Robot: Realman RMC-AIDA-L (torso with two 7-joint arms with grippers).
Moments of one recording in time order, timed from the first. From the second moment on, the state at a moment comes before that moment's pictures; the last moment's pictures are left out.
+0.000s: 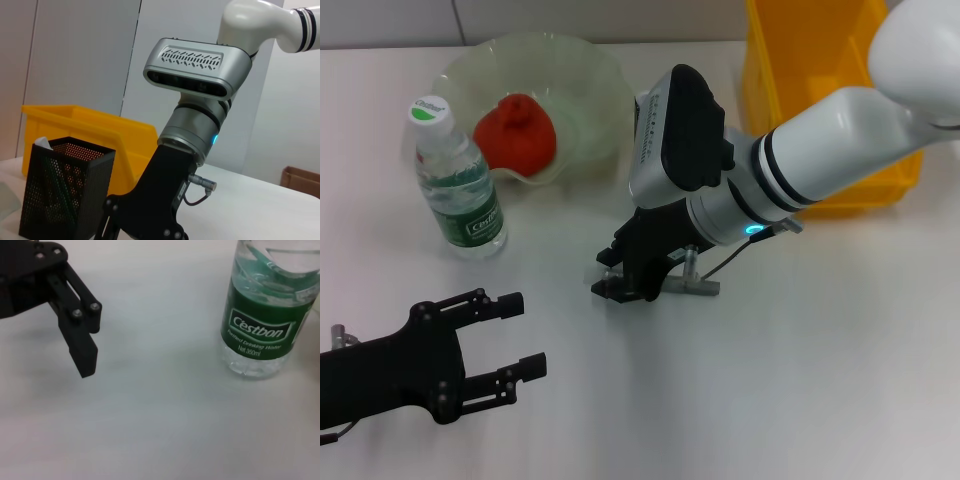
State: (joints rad) left arm -0.28 -2.02 0.72 0.43 1.89 1.75 -0.96; right arm 0.93 2.09 -1.82 -0.60 -1.86 -0.93 1.83
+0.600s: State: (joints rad) left arm -0.29 -2.02 0.72 0.43 1.89 1.75 -0.97; right arm 0.93 2.09 -1.82 -0.59 -1.86 -0.92 1.83
